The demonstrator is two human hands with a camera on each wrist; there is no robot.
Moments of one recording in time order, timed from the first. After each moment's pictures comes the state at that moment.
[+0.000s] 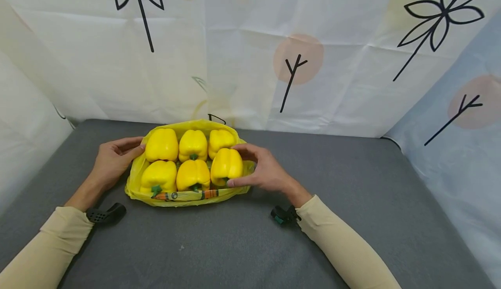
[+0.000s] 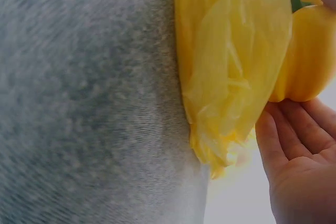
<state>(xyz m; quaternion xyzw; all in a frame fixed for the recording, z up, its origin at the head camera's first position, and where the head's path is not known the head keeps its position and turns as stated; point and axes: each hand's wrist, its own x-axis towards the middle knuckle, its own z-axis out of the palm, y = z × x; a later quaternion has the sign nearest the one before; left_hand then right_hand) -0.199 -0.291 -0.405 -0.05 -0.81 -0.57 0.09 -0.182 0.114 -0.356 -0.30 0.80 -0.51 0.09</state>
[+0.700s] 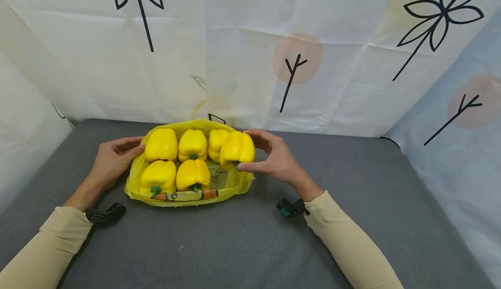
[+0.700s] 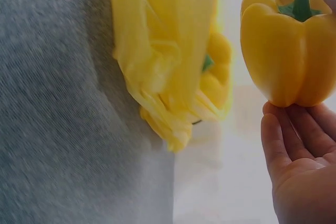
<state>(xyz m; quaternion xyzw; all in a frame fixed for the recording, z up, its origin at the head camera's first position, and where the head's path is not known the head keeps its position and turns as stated) -0.200 -0.292 -0.406 -0.06 -0.81 -0.58 0.09 -0.187 0.130 -0.334 -0.28 0.78 -0.56 0.04</state>
